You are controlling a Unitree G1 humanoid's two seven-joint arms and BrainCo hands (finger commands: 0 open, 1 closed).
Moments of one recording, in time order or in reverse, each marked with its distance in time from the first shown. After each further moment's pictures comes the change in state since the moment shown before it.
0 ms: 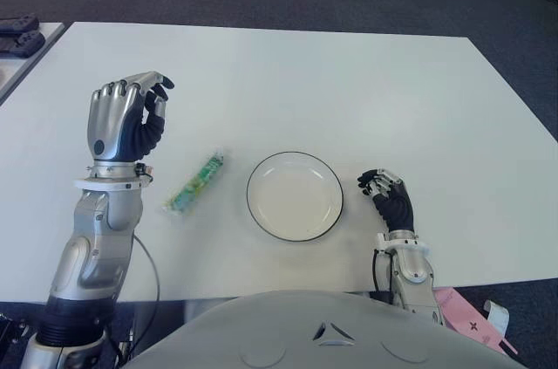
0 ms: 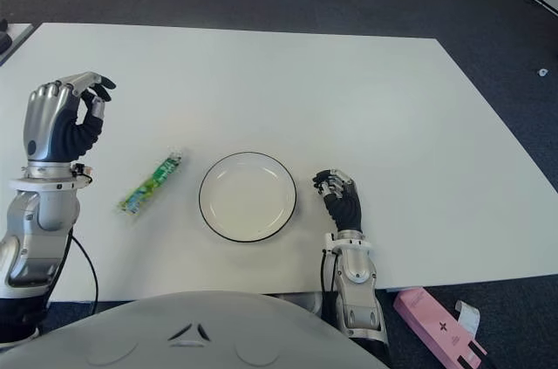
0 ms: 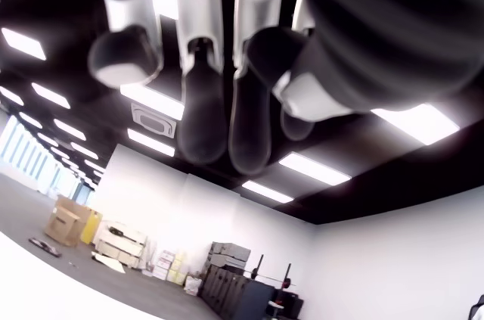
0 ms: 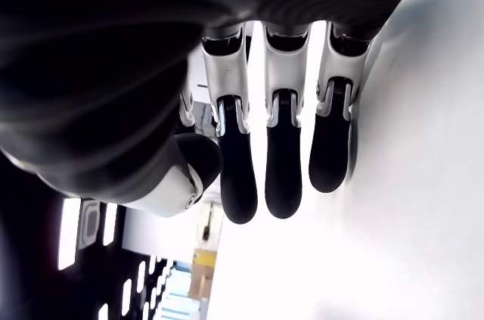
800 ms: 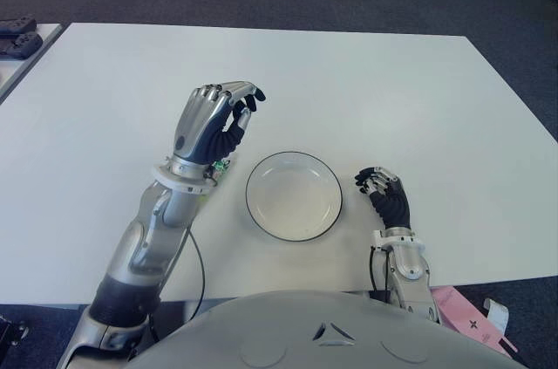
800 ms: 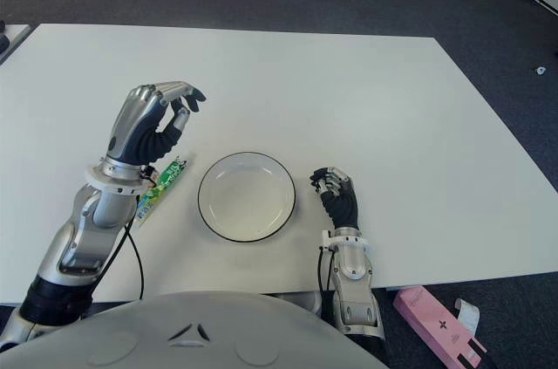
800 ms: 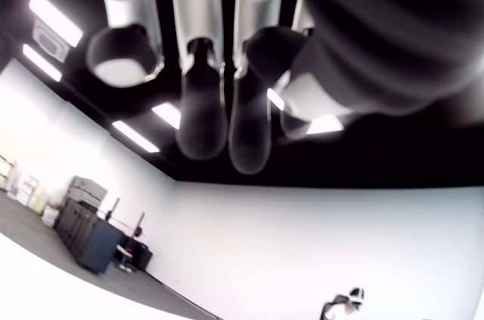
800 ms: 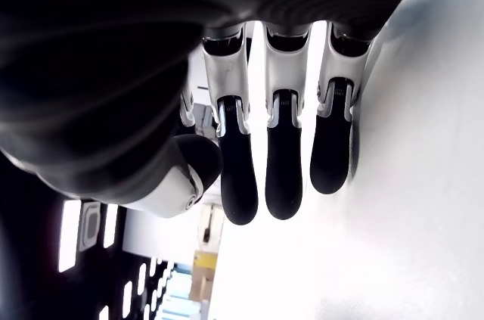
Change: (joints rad) left arm -0.122 -0.071 -0.209 0.107 -0.043 -0.248 -0.090; right arm -0.009 0.003 0.017 0.004 -0.003 0.006 -0.018
